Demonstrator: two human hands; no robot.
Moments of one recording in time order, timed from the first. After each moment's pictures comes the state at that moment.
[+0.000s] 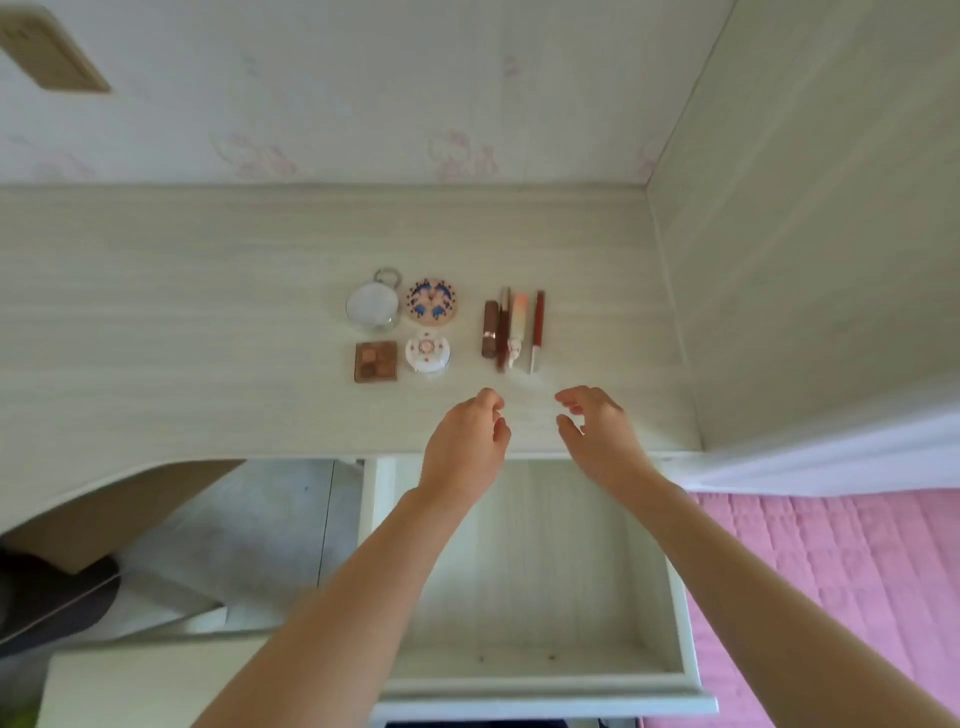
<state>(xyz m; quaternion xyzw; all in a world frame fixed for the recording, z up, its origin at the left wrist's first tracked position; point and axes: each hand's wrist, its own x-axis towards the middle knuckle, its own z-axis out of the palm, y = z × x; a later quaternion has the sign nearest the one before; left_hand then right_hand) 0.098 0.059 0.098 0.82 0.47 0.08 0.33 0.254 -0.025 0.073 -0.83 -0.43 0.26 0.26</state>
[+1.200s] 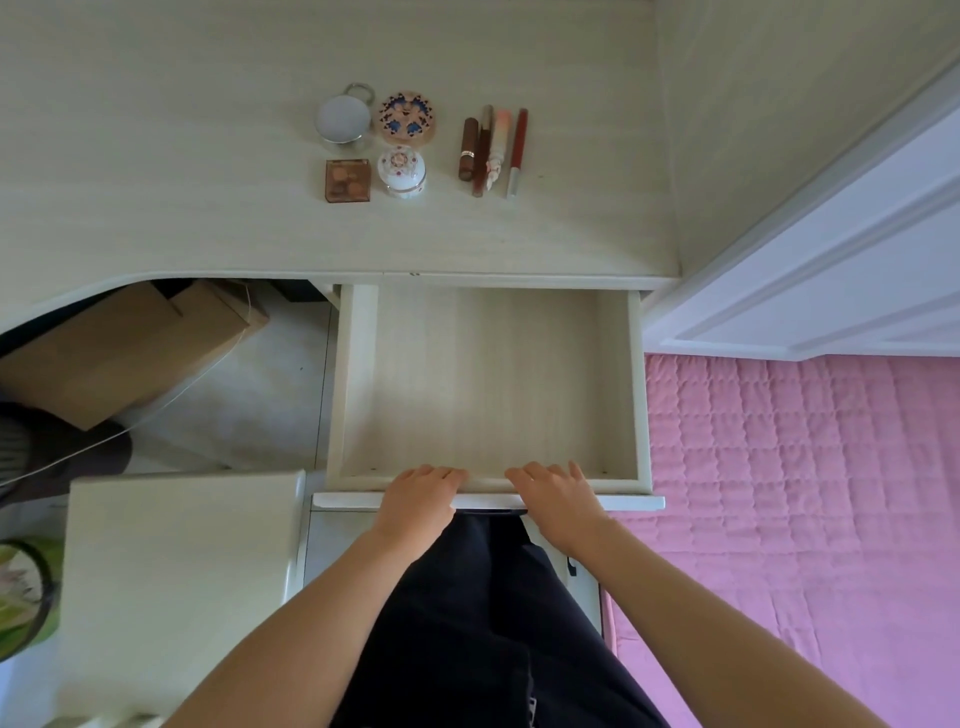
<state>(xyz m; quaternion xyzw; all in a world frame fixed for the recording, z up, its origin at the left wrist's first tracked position) -0.053 -0.144 -0.010 0.89 0.33 -0.22 0.21 0.126 -0.241 0.006 -0.69 -0.64 0.30 -0.16</state>
